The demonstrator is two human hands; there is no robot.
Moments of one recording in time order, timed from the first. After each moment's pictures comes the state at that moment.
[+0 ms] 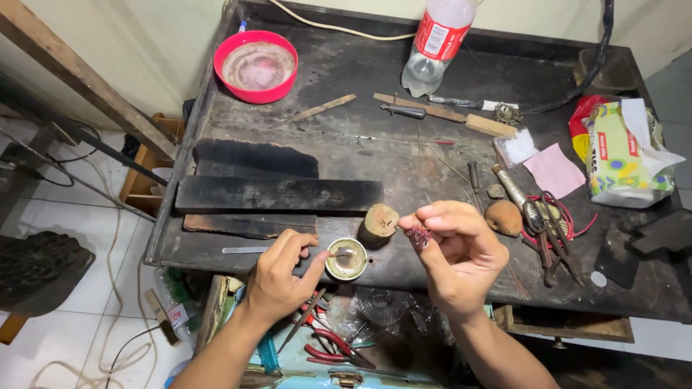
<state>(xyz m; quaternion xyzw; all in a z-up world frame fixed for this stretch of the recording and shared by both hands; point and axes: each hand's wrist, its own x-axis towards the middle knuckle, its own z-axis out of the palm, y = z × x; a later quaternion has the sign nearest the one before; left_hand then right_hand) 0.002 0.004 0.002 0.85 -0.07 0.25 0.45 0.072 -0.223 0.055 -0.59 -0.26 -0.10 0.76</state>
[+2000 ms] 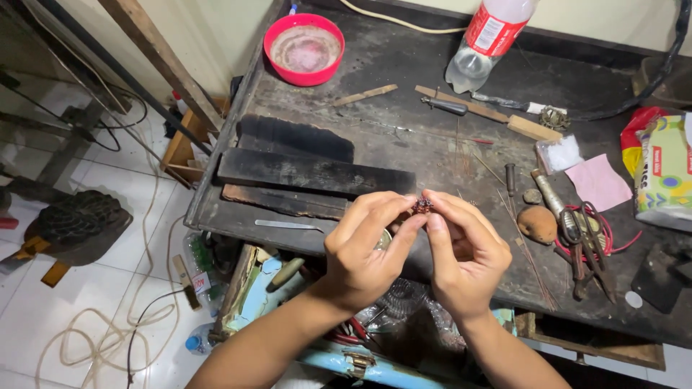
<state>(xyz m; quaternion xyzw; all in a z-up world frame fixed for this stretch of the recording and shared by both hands) 0.028 -0.069 0.091 0.71 -0.06 0.48 0.51 0.062 -0.192 0.069 -0.69 -0.26 -0.19 0.64</state>
